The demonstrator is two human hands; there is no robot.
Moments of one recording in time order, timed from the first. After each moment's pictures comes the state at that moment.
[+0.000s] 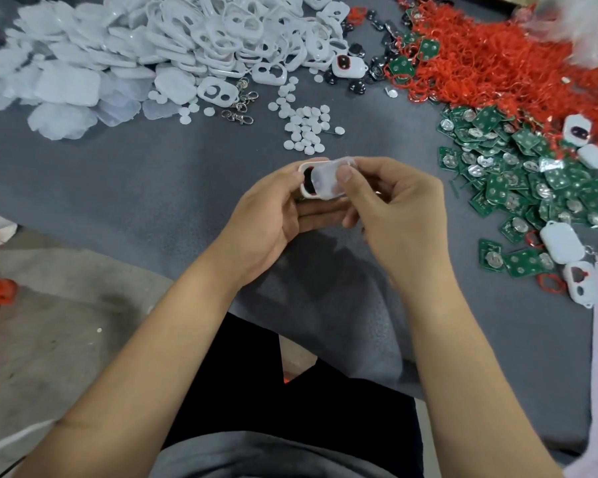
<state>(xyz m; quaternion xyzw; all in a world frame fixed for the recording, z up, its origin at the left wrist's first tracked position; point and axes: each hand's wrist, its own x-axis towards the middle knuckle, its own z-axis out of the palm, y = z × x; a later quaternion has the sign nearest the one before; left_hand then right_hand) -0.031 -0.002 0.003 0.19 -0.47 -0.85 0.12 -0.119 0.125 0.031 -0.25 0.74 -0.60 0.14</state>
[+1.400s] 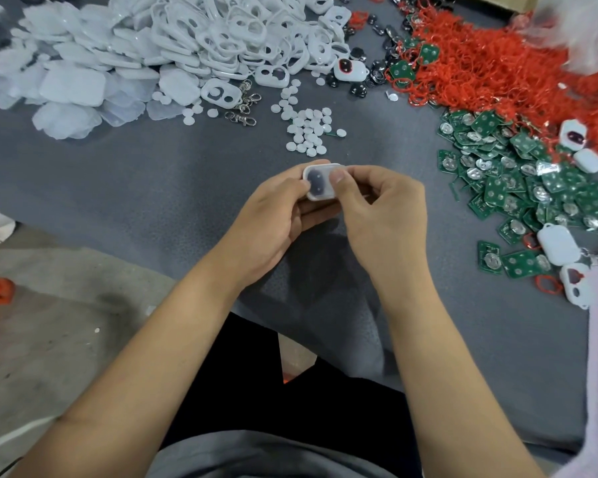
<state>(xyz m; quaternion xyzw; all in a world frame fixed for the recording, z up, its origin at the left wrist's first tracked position) -0.031 0.002 0.004 0.19 -0.46 -0.86 0.13 -0.107 0.111 0.031 -0.21 0.83 -0.51 0.10</state>
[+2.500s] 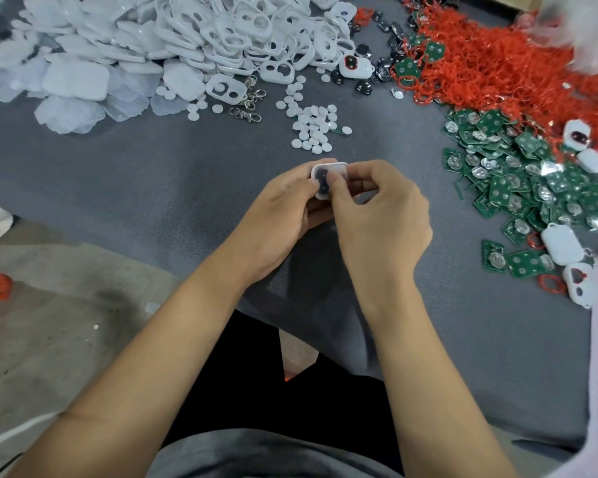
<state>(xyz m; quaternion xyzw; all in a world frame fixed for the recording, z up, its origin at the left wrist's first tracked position) -0.030 0.002 0.000 0.15 -0.47 -0.86 0.13 -0.092 0.098 0.023 -0.16 0.91 -0.39 -0.03</state>
